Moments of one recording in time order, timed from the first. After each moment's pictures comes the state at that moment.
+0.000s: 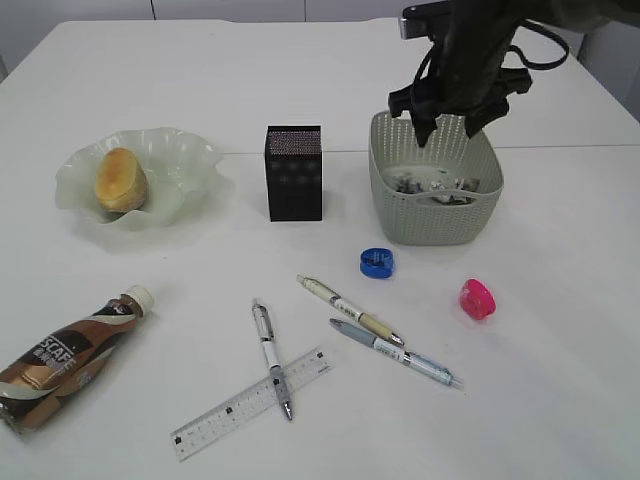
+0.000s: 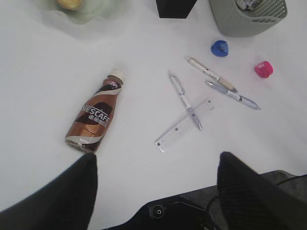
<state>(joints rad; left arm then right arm) -0.29 0.81 -1.16 -0.15 1.26 -0.26 0.28 2.23 -2.07 -0.22 1.02 0.22</state>
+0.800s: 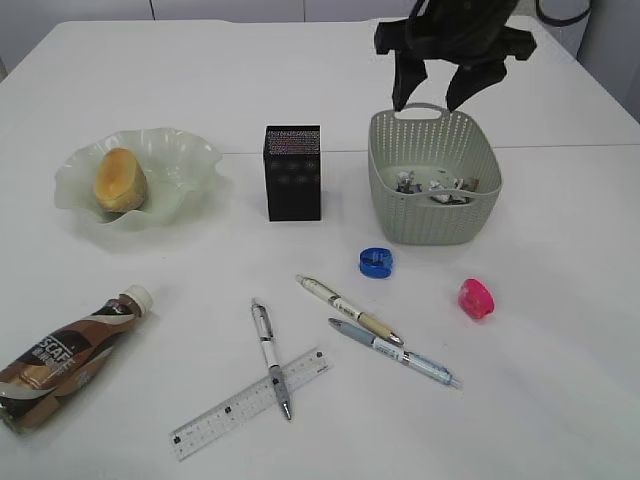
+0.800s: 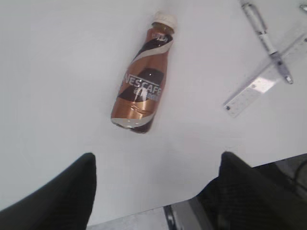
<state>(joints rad) -0.29 1.19 -1.16 -0.03 1.25 -0.12 0.28 2.12 -2.14 0.06 1.24 0.15</state>
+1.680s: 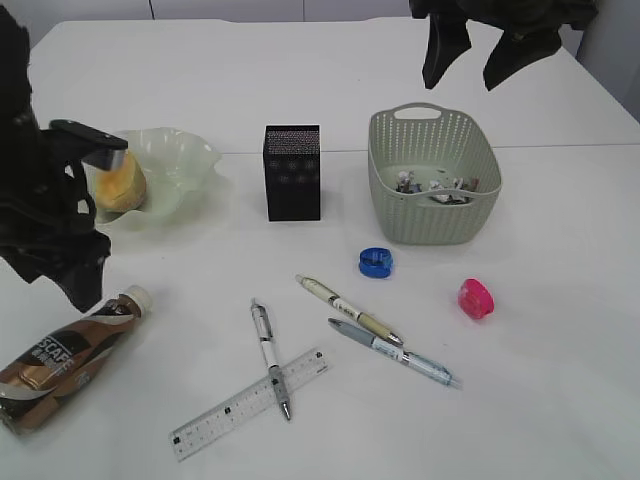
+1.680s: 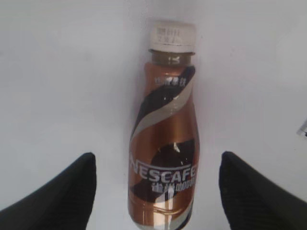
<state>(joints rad) -0.29 1.81 -1.27 0.05 1.10 0.15 0.28 1.89 -1.94 0.07 1.25 0.14</state>
